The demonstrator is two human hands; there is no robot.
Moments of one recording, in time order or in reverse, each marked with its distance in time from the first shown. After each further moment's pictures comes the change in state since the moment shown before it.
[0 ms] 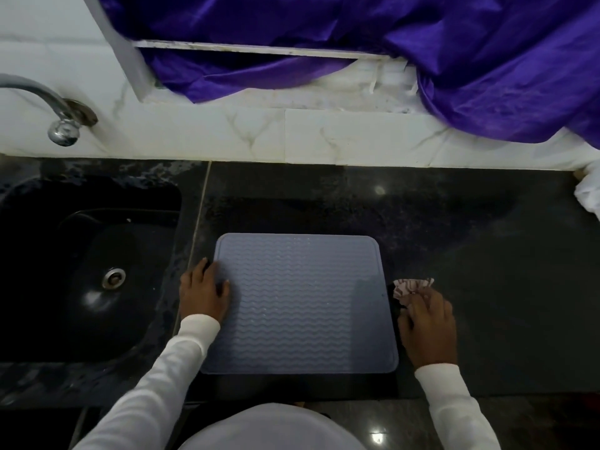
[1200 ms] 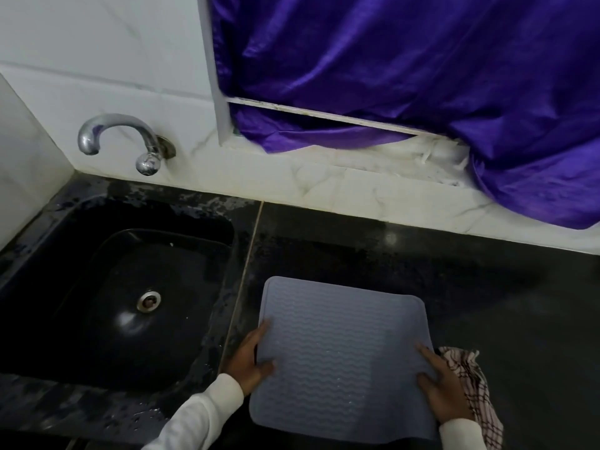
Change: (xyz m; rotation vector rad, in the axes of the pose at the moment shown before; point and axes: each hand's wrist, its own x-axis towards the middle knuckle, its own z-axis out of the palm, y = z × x) left_hand -0.032 -0.022 -0.040 -0.840 -0.565 -0.079; right_hand 0.012 -0.054 0.005 0.668 -0.422 0.220
